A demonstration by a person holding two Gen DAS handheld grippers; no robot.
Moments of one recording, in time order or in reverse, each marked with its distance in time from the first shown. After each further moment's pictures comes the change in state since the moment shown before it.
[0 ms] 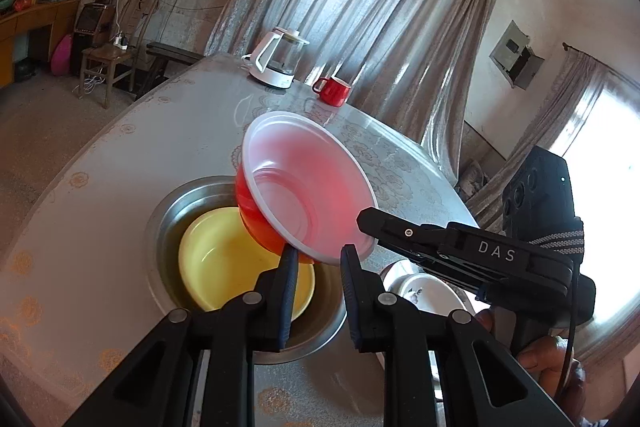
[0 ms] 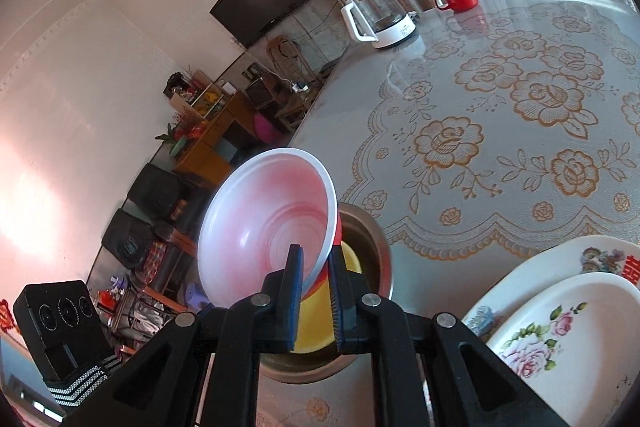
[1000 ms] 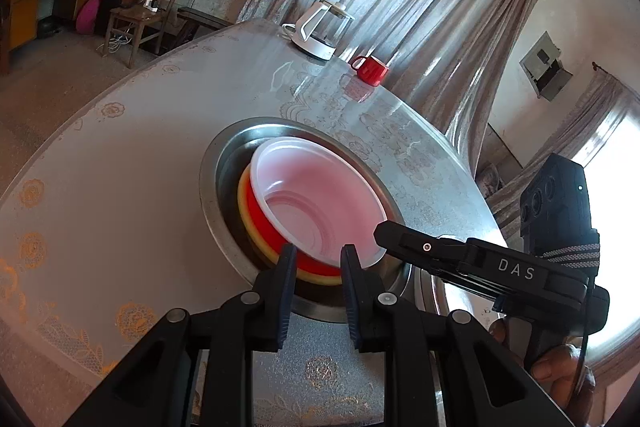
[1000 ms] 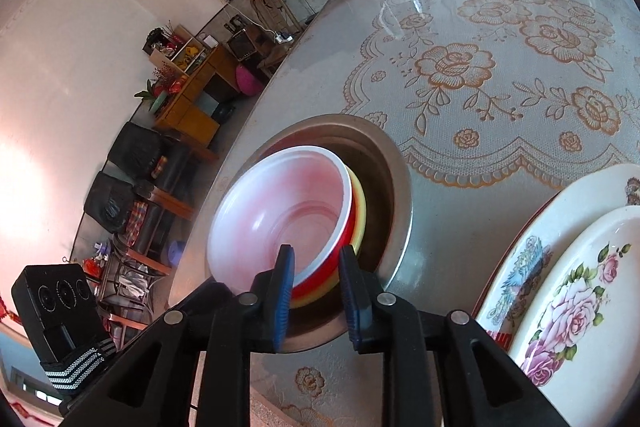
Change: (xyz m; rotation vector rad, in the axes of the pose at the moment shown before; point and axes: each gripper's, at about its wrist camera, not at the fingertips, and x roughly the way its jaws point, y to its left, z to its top) left arm 0.014 0.045 -0.026 -0.110 0.071 0.044; right arm 0.037 0.001 -0.036 -0.005 0.164 -0.082
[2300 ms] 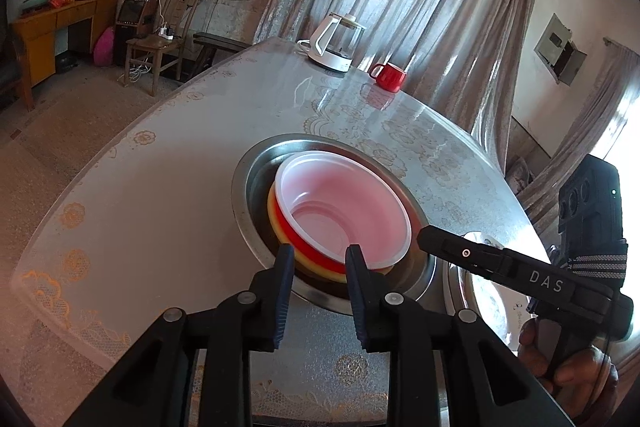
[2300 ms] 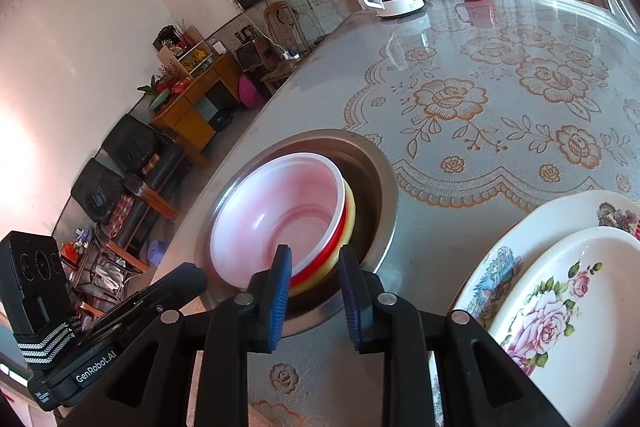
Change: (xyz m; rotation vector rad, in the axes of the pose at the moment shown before) left arm -0.013 -0.003 -0.004 0.082 -0.056 0.134; right arm -0.016 0.004 -0.011 -0.112 -0.084 -0.040
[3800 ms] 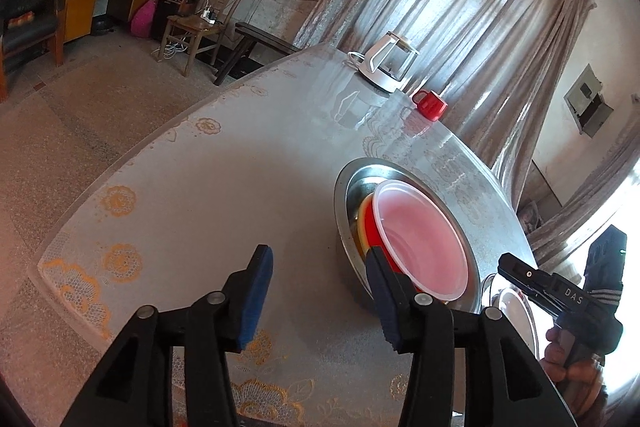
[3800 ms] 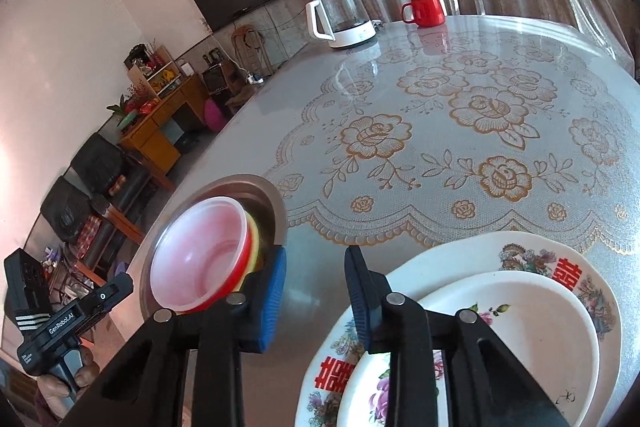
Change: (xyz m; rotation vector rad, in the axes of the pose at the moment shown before) left arm -0.004 0.060 0.005 -0.177 -0.024 0.035; right arm -0.029 -0.044 0.020 0.006 -0.075 -0.121
